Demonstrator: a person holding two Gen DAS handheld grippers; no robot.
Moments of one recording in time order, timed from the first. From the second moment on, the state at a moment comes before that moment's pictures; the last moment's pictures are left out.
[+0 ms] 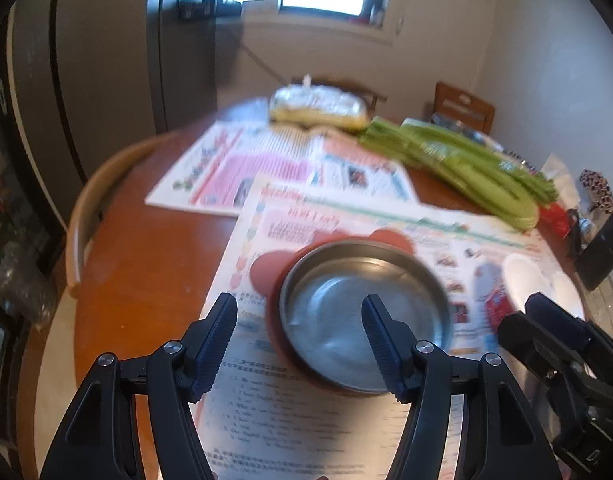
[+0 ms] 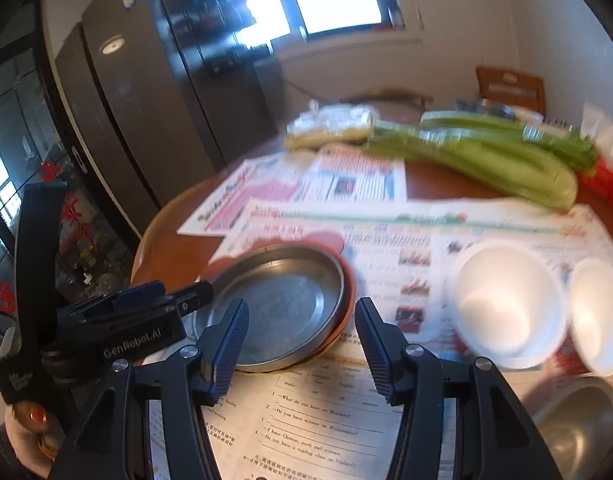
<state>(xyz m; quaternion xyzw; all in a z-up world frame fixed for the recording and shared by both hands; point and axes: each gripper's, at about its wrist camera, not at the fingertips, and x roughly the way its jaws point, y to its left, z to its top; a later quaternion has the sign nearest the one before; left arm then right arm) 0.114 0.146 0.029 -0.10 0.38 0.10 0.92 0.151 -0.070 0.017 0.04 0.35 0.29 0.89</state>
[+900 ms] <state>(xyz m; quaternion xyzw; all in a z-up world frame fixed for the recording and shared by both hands) 0.072 -0.013 0.088 -0.07 0.33 -0.03 0.94 0.074 -0.268 0.071 0.05 0.28 0.14 0.95</state>
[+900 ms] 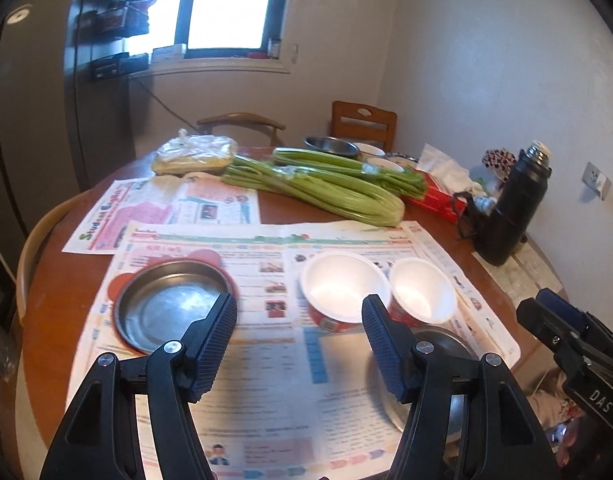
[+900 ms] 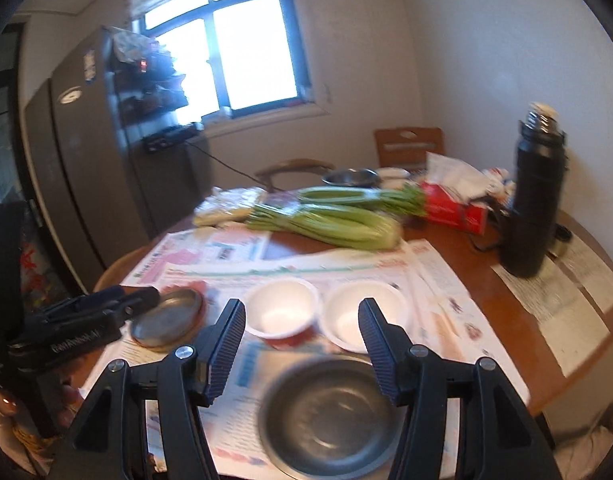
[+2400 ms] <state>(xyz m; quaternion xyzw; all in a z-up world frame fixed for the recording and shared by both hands) 0.127 -0.114 -0.035 -0.05 0.50 -0.12 0.86 0.107 -0.295 -0.052 0.02 0.46 0.16 0.88</state>
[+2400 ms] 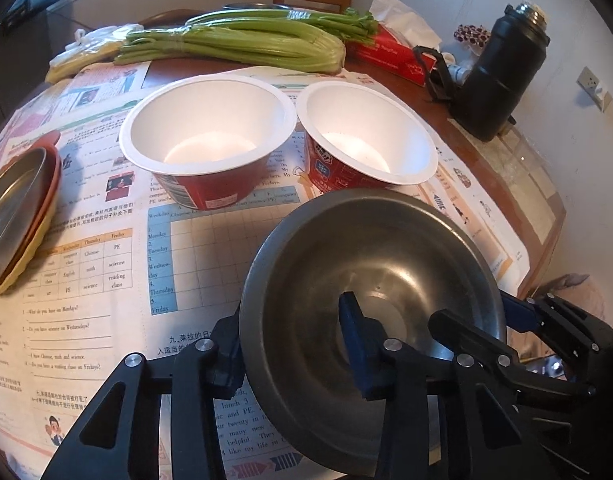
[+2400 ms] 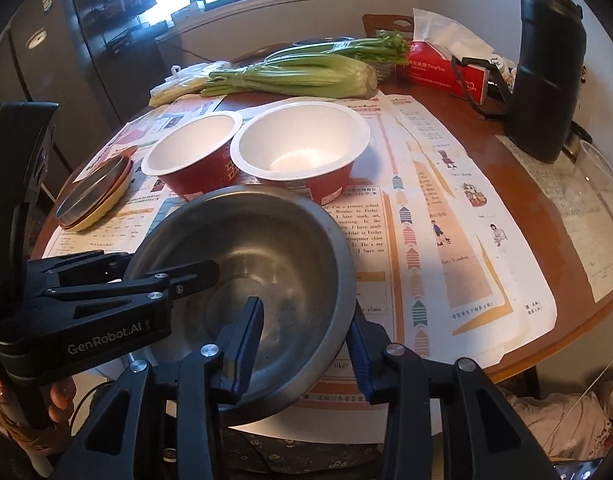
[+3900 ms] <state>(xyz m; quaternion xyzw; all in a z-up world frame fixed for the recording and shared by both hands) 0.098 -0.016 -0.037 -0.10 0.47 -0.05 0.88 0.091 -0.204 -0.050 0.00 0.43 0.24 0.87</state>
